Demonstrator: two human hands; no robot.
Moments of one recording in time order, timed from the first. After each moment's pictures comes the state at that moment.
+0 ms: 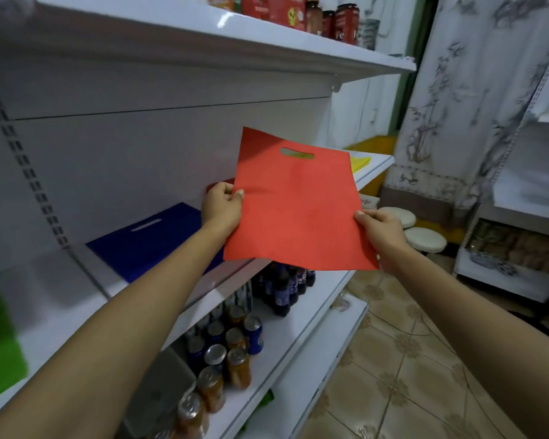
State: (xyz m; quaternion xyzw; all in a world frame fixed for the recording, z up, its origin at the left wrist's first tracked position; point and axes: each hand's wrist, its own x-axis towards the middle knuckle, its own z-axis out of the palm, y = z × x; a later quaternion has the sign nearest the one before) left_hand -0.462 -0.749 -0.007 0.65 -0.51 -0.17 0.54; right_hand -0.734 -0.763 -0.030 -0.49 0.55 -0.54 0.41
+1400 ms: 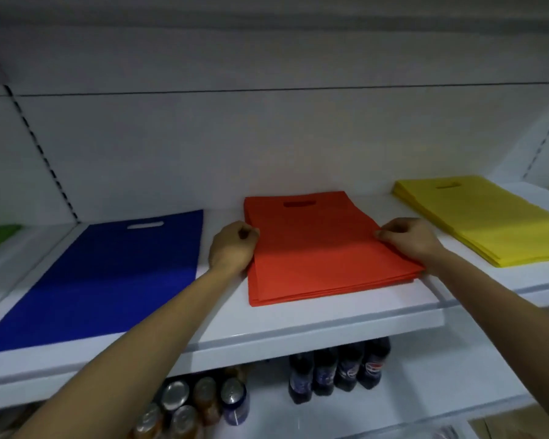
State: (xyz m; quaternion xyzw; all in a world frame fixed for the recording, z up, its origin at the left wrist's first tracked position) left_hand -0.471 -0.963 -0.084 0.85 -0.25 -0.02 0.46; right_hand -0.671 -1.215 -0.065 -0.83 0.35 -0.23 0.38
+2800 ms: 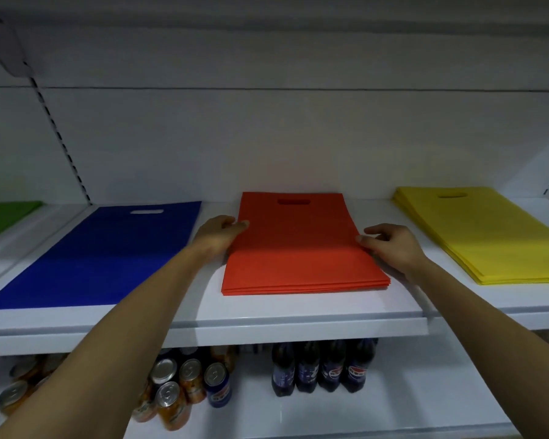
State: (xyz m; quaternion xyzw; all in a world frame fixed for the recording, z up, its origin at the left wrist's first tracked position) left_hand -0.477 -0.964 -0.066 0.88 -0.21 -0.12 0.42; right_hand -0.675 -1.239 -0.078 -0.84 0.31 -0.21 0.40
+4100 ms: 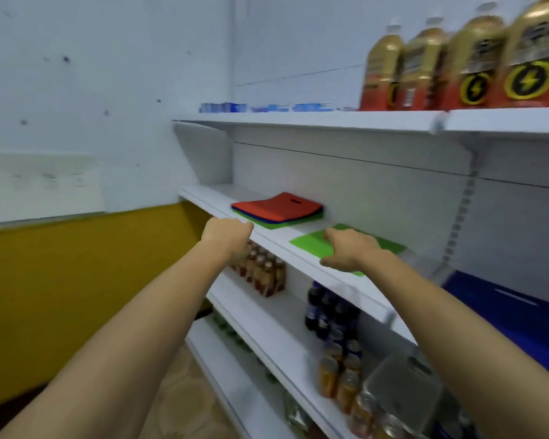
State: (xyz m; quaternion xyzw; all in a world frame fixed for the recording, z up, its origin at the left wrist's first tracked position) left_hand -0.570 -0.333 0.053 0.97 0.07 0.14 -0.18; right_hand -0.498 -0.562 0.057 -0.97 -0.24 -0.06 0.00
